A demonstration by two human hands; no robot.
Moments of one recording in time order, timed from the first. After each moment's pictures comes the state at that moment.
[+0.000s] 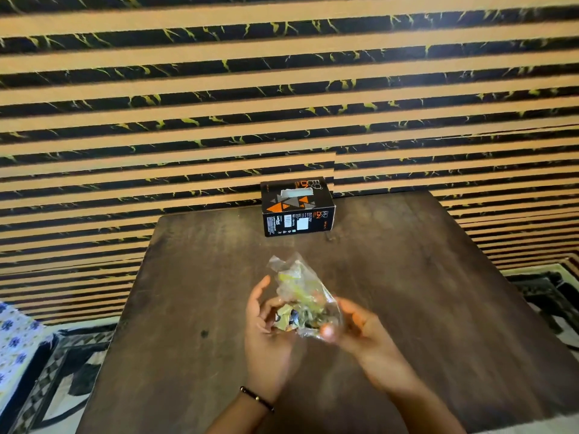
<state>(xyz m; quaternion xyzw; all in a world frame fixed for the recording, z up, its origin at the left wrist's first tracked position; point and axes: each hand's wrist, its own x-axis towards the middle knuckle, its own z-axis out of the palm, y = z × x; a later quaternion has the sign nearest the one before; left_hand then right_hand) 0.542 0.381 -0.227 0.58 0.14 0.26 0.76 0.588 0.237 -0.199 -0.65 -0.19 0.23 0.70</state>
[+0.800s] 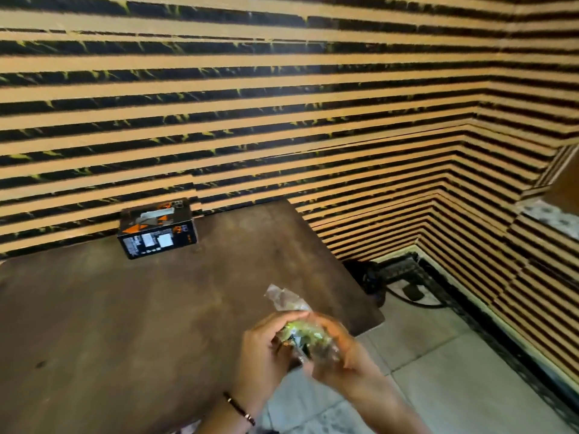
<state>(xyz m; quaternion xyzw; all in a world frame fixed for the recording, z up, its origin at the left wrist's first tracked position) 0.513 0.123 -0.196 0.82 -0.12 0.19 0.52 0.498 -0.035 -0.181 -0.69 -0.11 0.11 0.70</state>
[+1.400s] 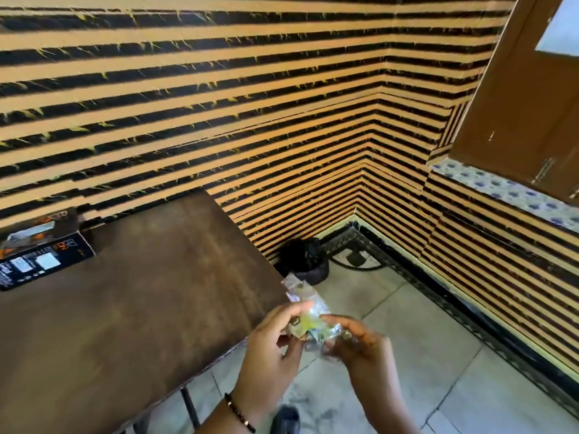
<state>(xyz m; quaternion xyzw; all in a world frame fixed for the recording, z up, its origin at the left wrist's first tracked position) 0.505 -0.051 -0.190 0.79 -0.20 0.03 0.59 0.471 -0.197 -0.190 -0.69 0.10 -0.09 0.71</state>
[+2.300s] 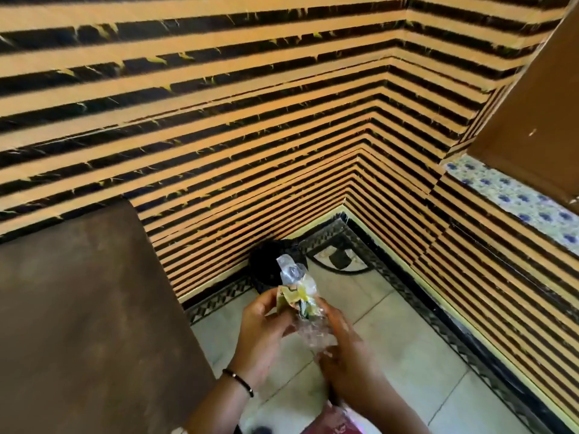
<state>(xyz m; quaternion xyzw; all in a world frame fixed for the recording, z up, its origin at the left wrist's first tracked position) 0.800 -0.193 -0.245 0.62 0.05 -0.16 0.77 0.741 -0.336 -0.240 -0.88 0.02 0.07 0.47</state>
